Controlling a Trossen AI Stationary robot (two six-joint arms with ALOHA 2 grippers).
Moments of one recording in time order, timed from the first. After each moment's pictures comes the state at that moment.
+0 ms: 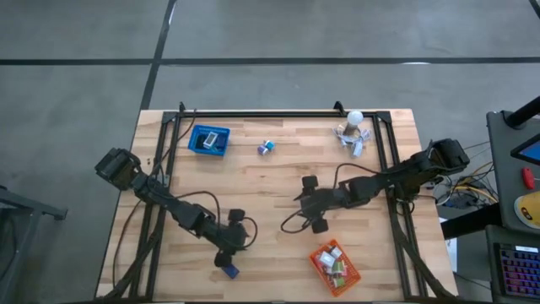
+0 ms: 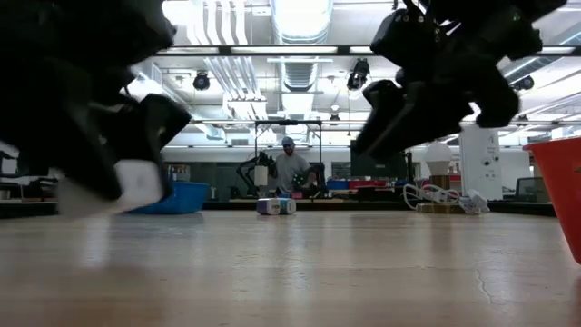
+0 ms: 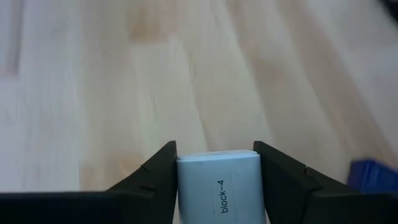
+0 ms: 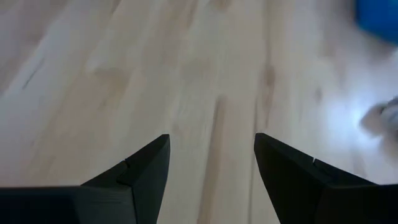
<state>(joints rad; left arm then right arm) -0.54 1.66 0.74 0.02 -0.16 -0.25 0.24 1.53 0.74 0.02 0.19 -0.08</state>
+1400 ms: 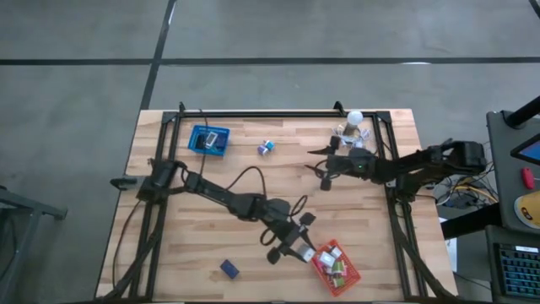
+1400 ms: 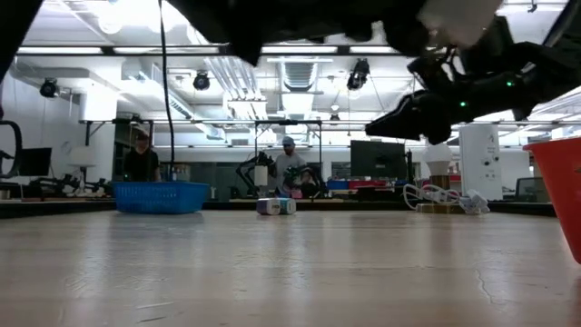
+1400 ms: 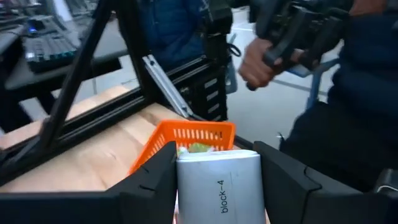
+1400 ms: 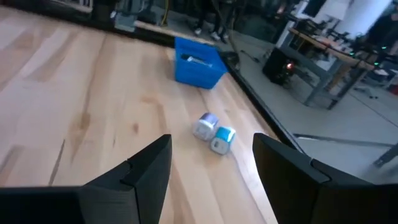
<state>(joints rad) -0.25 2.11 1.34 0.50 0.50 0.27 -0.21 1.32 0.26 0.85 0.11 -0.29</state>
